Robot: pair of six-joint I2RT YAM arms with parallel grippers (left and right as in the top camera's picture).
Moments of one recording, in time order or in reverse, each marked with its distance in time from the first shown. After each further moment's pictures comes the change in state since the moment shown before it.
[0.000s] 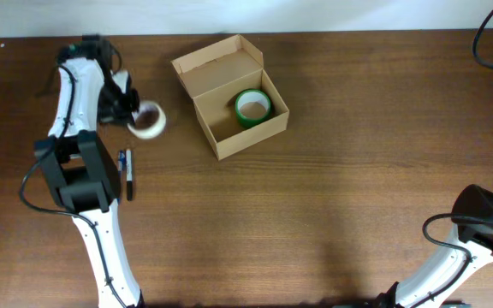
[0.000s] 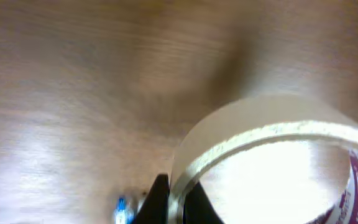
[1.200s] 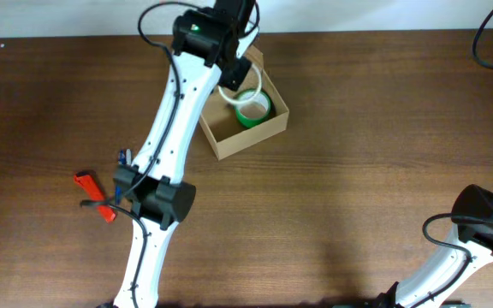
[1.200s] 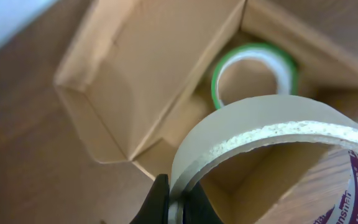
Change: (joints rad) left arm -0.566 -0.042 0.469 -0.143 -0.270 0.160; right arm 0.000 0.000 0.000 0.000 0.000 0.000
